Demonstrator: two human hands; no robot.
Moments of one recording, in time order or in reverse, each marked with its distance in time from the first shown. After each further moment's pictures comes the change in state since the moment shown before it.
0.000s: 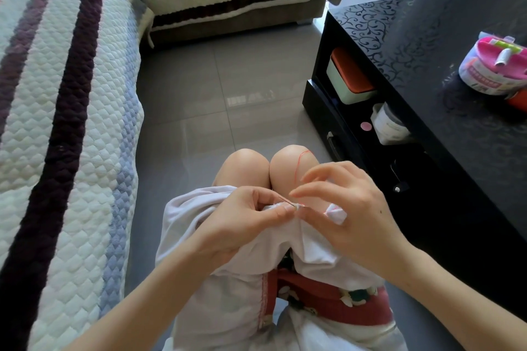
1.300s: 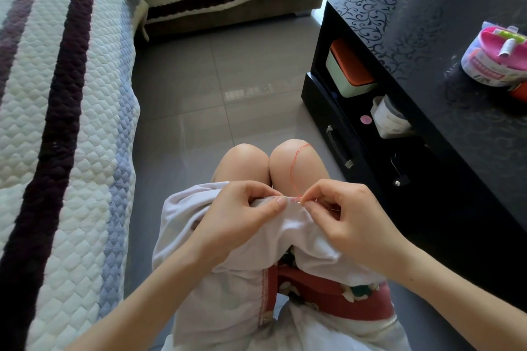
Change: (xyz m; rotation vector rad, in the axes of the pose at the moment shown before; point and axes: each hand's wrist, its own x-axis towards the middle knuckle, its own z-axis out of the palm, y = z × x) left_hand -0.004 -0.001 -0.001 0.274 0.215 0.067; right_hand -0.007 -0.004 0.002 0.303 -0.186 0.326
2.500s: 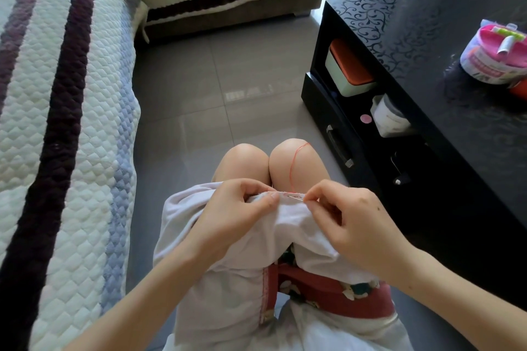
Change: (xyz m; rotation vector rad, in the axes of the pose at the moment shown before) left_hand 0.003 -0.003 -0.001 0.002 0.072 -0.082; right_hand -0.004 0.004 0.001 -0.178 0.048 -0.170
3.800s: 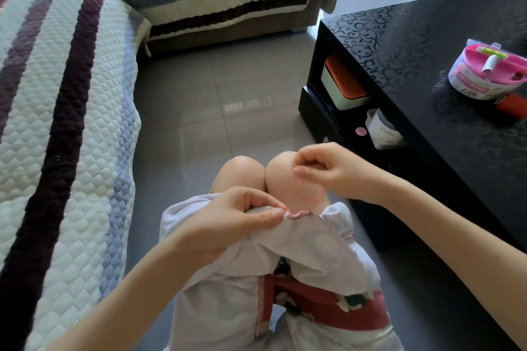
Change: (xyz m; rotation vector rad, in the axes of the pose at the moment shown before) left_hand 0.000 0.018 -0.014 -0.239 -0.388 -0.026; right_hand 0.081 0.020 -0.030 0.270 -0.387 0.158
